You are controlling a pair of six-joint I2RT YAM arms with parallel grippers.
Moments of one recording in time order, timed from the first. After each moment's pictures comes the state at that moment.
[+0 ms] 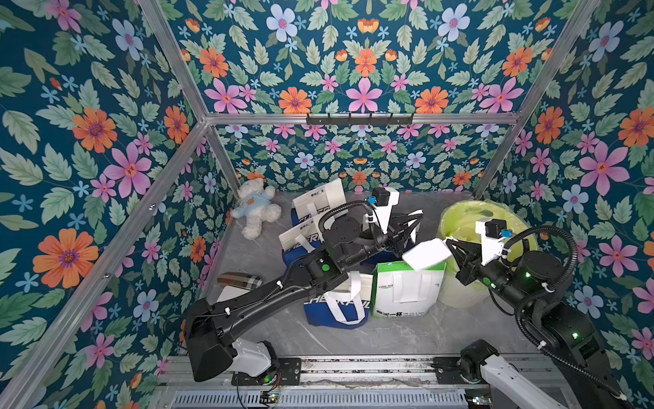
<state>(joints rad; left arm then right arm) -1.06 1.39 1.30 0.31 0.10 -0.35 0.44 0.64 1.11 -0.66 -0.04 0.16</state>
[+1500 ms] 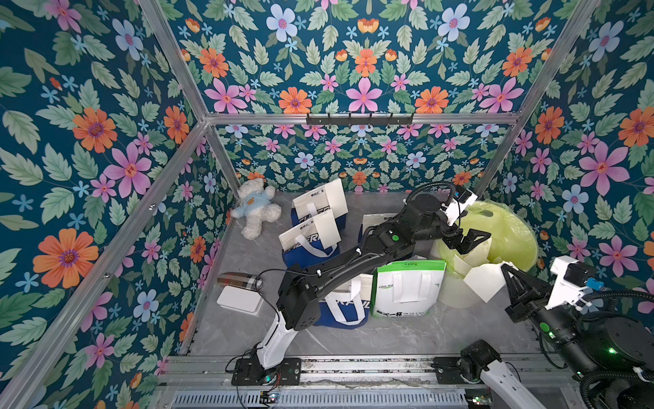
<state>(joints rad) -1.10 2.06 2.08 -0.06 0.32 -0.18 0.44 0.37 1.25 -0.91 0.15 0.24</state>
